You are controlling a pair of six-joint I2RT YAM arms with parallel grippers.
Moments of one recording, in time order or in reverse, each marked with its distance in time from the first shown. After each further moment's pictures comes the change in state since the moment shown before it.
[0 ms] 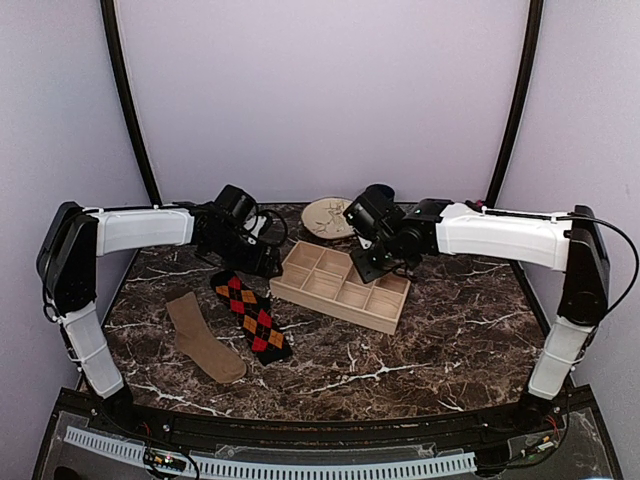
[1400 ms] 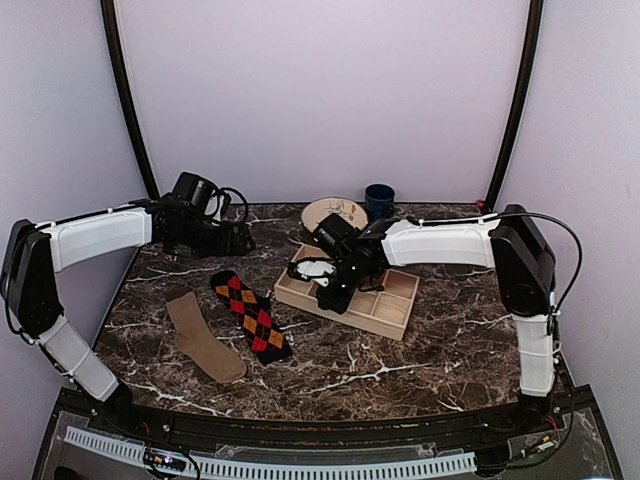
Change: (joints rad) left arm 0.114 -0.232 -0.132 0.066 -0.064 -0.147; right arm 0.010 0.288 0.131 0.054 -0.505 -0.521
